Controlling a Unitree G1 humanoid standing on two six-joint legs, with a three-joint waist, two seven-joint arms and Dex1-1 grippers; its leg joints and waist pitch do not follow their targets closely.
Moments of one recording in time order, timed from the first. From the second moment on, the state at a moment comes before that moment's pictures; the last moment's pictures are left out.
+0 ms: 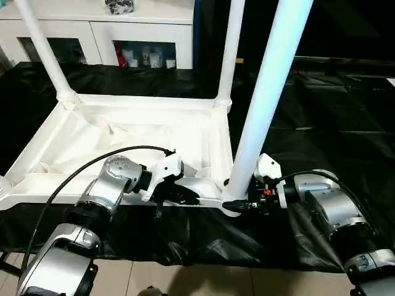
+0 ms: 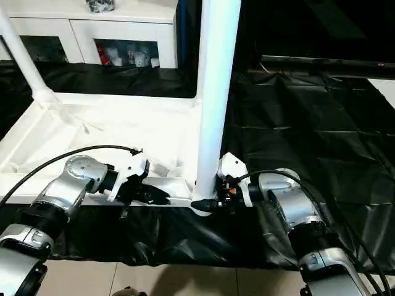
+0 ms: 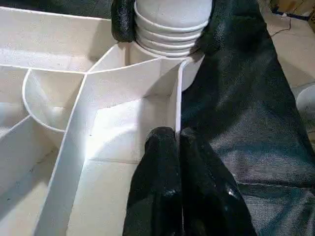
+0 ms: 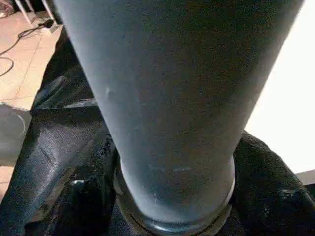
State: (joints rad) left arm -0.64 0.33 -0.25 0.74 0.03 -0.02 -1.38; right arm -0.47 -0.38 0.21 0.55 0.11 0.04 1.29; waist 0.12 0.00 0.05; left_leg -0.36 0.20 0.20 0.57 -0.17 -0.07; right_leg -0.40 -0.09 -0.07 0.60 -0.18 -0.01
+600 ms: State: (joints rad) left arm -0.65 0.15 -0.20 0.74 0.13 0.09 -0.88; right arm -0.52 -0.11 0.01 0.70 0.03 0.05 0.49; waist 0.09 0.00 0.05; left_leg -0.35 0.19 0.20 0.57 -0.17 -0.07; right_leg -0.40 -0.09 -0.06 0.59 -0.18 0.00
